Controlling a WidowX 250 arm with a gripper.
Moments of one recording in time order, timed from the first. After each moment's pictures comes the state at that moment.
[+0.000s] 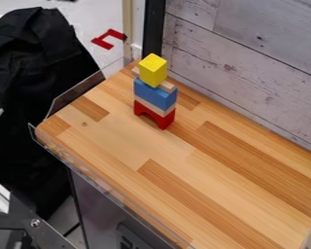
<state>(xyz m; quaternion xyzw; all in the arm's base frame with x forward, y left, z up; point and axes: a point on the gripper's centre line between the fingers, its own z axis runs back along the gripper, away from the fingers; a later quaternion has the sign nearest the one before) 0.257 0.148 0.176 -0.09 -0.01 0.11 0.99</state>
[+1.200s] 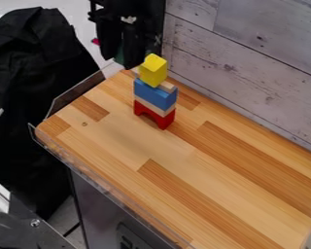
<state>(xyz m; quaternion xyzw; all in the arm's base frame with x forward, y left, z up) 0.267 0.065 0.111 -0.02 0.04 0.00 1.00</state>
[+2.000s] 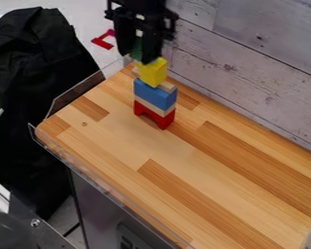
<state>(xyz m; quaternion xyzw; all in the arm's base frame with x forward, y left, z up) 0.299 0.062 0.100 -0.02 0.04 0.02 1.00</state>
